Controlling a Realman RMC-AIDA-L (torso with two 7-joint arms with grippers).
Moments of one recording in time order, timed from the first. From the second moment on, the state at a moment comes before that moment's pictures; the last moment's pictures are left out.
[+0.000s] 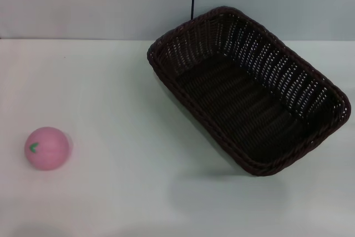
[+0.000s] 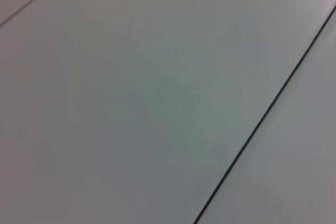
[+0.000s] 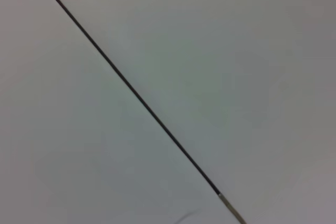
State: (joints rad) left arm -0.19 -2.06 -0.32 -0.11 1.54 1.74 -0.80; right arm 0.33 2.07 -0.11 -0.24 -1.30 -1.30 1.14
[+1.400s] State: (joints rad) left arm -0.21 -2.06 -0.16 -0.02 1.54 1.72 -0.81; right arm 0.74 1.81 -0.53 -1.03 -2.49 -1.94 2.00
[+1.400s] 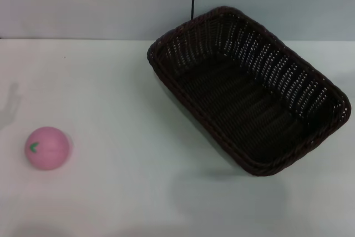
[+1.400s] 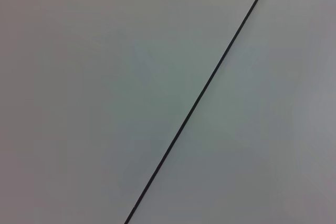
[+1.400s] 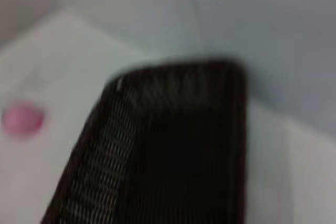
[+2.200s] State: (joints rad) left arm -0.20 -2.07 -0.16 -0.03 1.54 1.73 -0.81; right arm 0.76 1.93 -0.79 -0.97 -2.61 -1.69 2.06
